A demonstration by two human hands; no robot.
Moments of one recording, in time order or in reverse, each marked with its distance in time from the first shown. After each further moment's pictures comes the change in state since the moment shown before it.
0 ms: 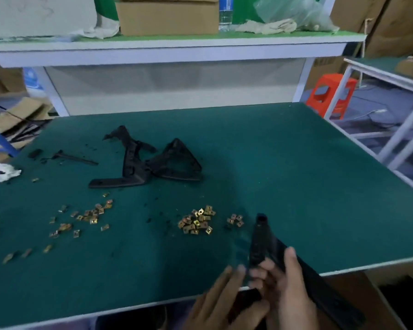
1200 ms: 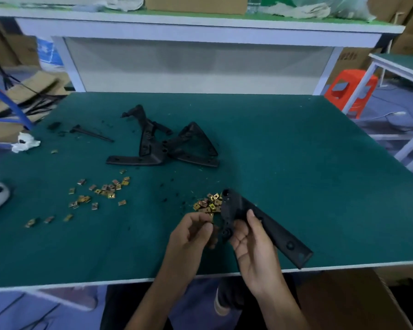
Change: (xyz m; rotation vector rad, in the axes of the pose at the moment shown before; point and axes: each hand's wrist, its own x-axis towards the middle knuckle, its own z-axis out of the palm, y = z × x) left_hand 0.040 -0.090 -0.004 -1.147 0.319 -0.719; right_hand 0.047 0.049 0.035 0.066 -0.499 0.019
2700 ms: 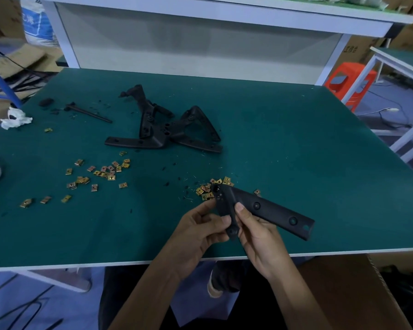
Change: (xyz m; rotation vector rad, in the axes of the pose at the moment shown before) left_hand 0.004 0.003 -0.002 -0.494 -0.283 -0.287; right_hand 0.007 0.011 -0.024 -0.247 -0.087 0.025
